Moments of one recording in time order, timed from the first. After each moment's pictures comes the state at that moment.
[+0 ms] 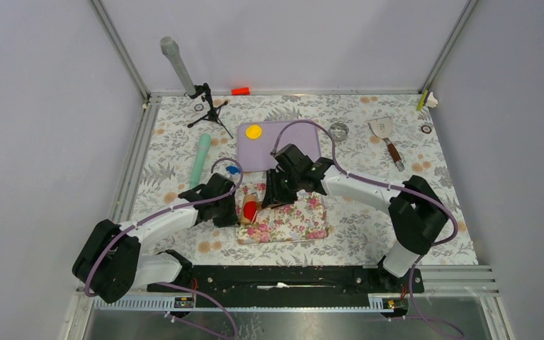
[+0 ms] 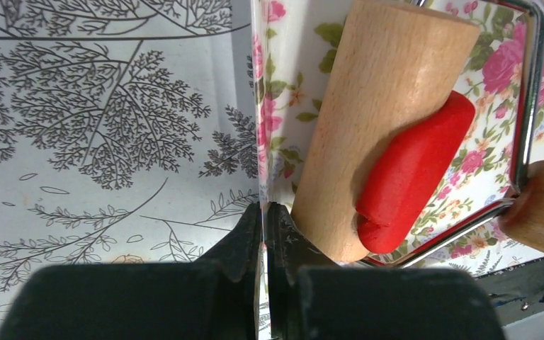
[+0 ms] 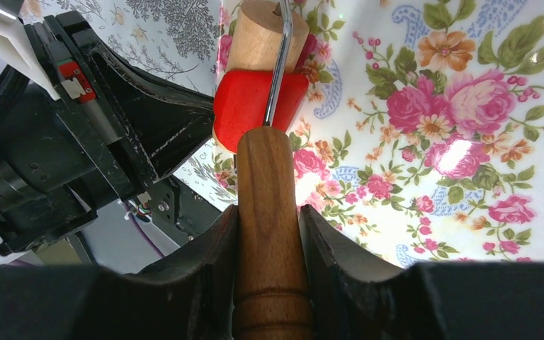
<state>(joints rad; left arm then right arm) -0.57 1.22 0.54 -0.45 0.08 -0.70 0.85 1.70 1.17 -0.48 -0.28 0.74</state>
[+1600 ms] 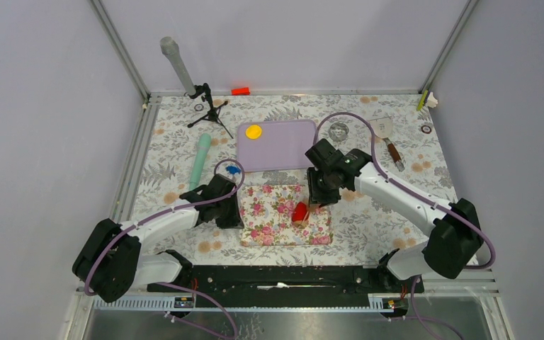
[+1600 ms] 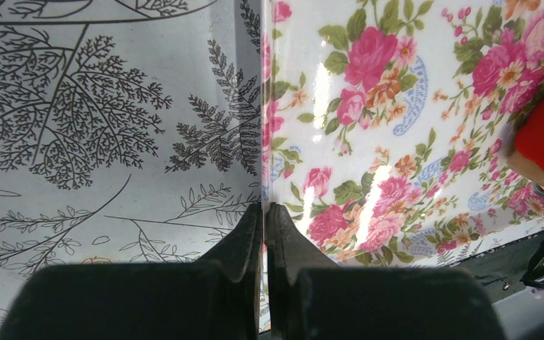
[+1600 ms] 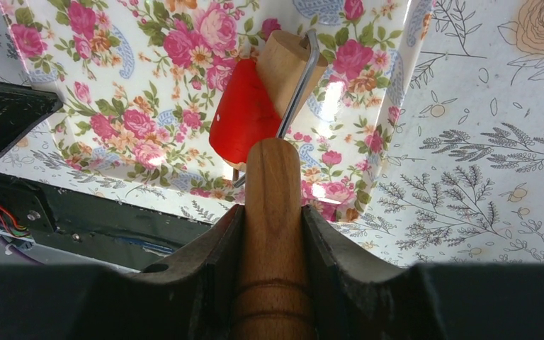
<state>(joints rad) -0.59 1.22 0.53 -0.42 0.13 -0.72 0.73 1.42 1.15 -0.95 -0.02 0.66</state>
